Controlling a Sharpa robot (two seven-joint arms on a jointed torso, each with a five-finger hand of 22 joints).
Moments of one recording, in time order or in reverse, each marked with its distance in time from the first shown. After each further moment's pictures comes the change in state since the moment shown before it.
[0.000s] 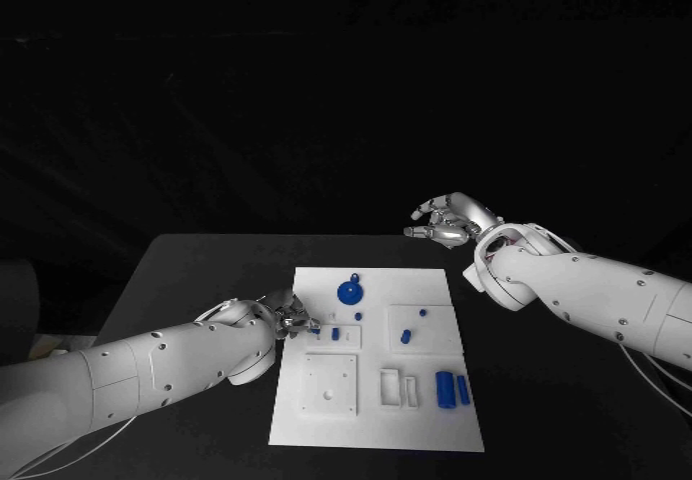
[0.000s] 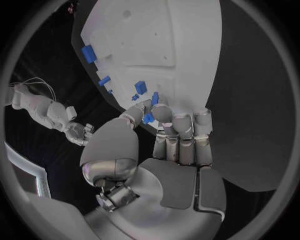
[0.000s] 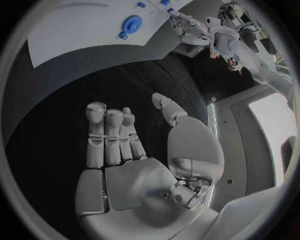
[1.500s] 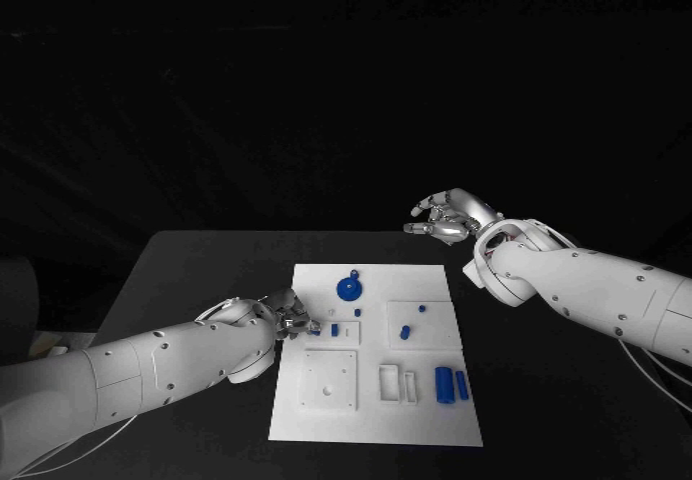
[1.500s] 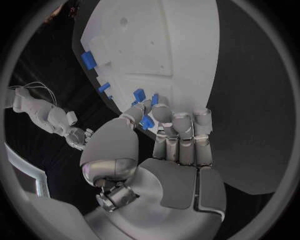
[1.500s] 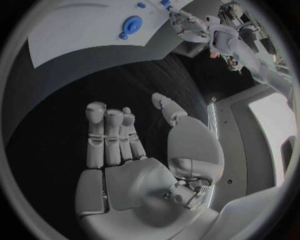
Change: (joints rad) left arm -0.014 0.010 0.003 -0.020 -0.017 0.044 0.012; left_hand 0.002 -0.001 -0.002 -0.002 0.005 0.002 0.000 0.000 0.036 0.001 -0.001 0.000 0.003 0.003 -0.003 -0.001 0.000 0.000 0.000 0.000 0.000 0.000; right arm 0.000 -0.002 0.000 0.000 0.000 0.004 0.000; right_hand 0.000 0.000 0.000 0.000 0.000 0.003 0.001 0.000 -0.001 0.000 0.000 0.000 -0.003 0.002 -0.002 0.000 0.000 0.000 0.004 -0.001 0.000 0.001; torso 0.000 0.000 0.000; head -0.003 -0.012
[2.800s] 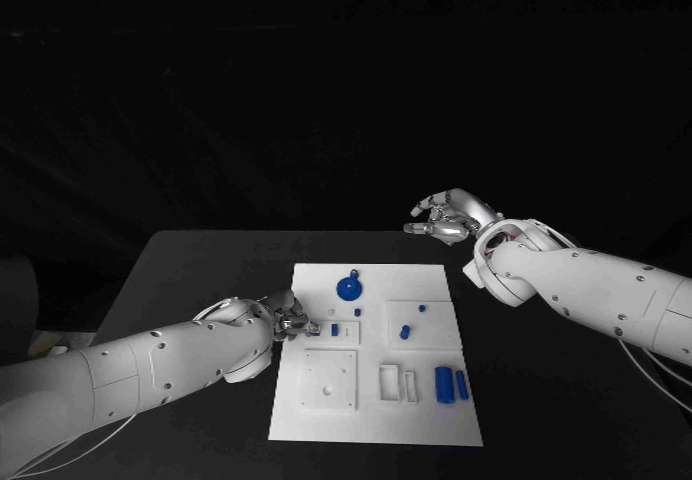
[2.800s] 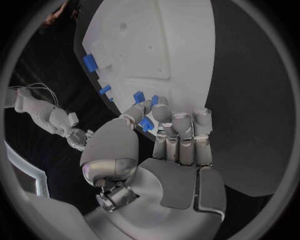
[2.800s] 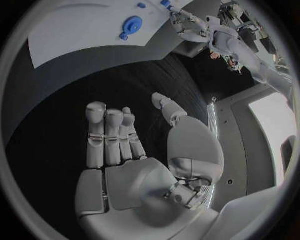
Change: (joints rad) left arm -0.001 -0.008 0.000 -0.004 0.000 0.031 0.022; left_hand 0.004 -0.004 -0.002 -0.002 0.000 0.004 0.001 -0.002 0.030 0.000 0.000 0.000 0.002 0.000 0.000 0.000 0.001 0.000 0.000 0.000 0.000 0.000; right arm -0.001 0.001 0.000 -0.002 0.000 0.002 0.000; right_hand 0.000 0.000 0.000 0.000 0.000 0.001 0.000 0.000 -0.001 -0.004 0.004 0.004 -0.002 -0.001 0.001 0.000 0.000 0.000 0.000 0.000 -0.004 0.001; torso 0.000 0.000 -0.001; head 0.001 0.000
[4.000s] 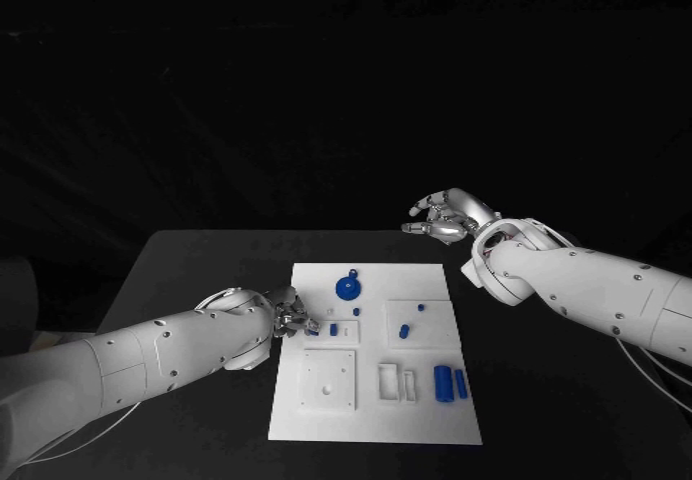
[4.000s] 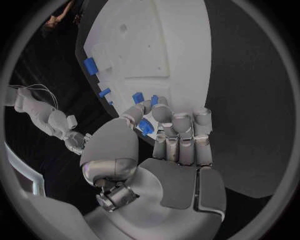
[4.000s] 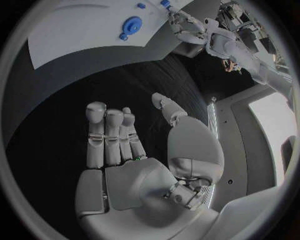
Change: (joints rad) left arm 0.021 0.032 0.003 -0.060 0.000 0.113 0.005; left_hand 0.004 -0.004 -0.001 -0.001 -0.005 0.003 -0.001 0.000 0.021 0.000 0.000 0.000 0.001 0.002 -0.002 0.000 0.000 0.000 0.000 0.000 0.000 0.000; right arm -0.001 0.005 0.000 -0.002 0.000 0.003 0.000; right_hand 0.000 0.000 0.000 0.000 0.000 -0.003 -0.001 0.000 -0.001 0.000 0.000 0.000 -0.002 -0.001 0.001 0.000 0.000 0.000 0.000 0.000 0.000 0.002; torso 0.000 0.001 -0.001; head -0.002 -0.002
